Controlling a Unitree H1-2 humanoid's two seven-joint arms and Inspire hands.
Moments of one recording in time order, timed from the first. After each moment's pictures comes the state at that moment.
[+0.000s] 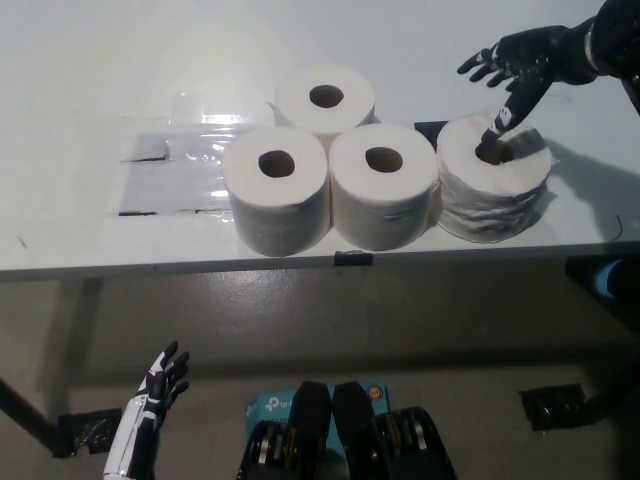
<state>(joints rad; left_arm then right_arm) 0.07 0.12 0.00 0.12 0.01 -0.19 -0.08 -1.36 -0.41 0.48 1.07 -0.31 0.21 0.79</state>
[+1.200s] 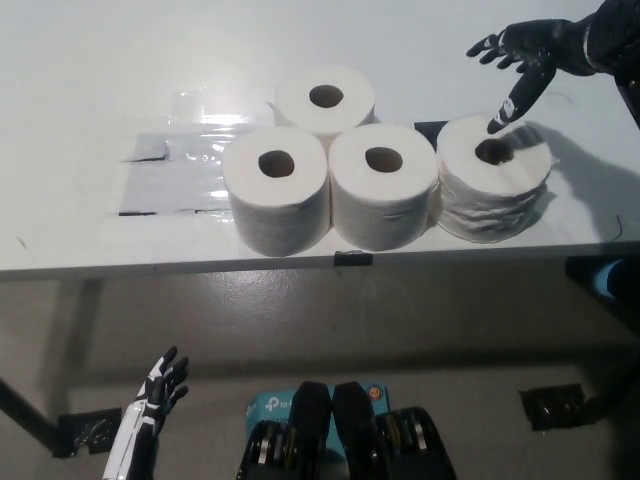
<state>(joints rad) 0.08 0.12 0.00 0.12 0.00 -0.20 -0.08 -1.34 -0.40 0.47 1.08 -0.39 0.18 0.69</state>
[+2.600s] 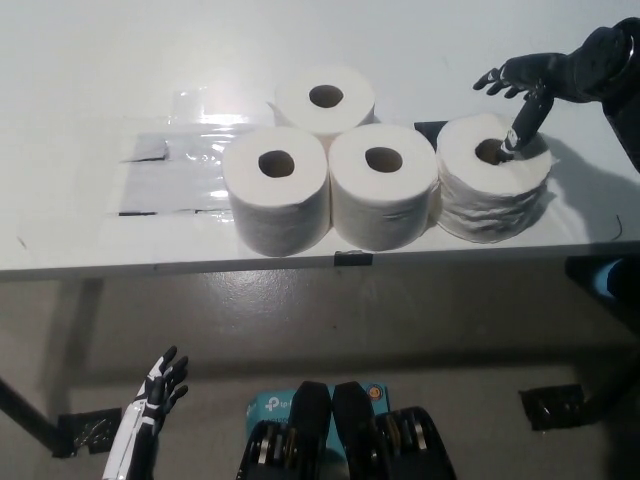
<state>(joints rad) 0.08 0.12 0.00 0.12 0.00 -0.20 -0.08 -1.32 -0.38 0.51 1.14 -0.47 0.14 0.67</state>
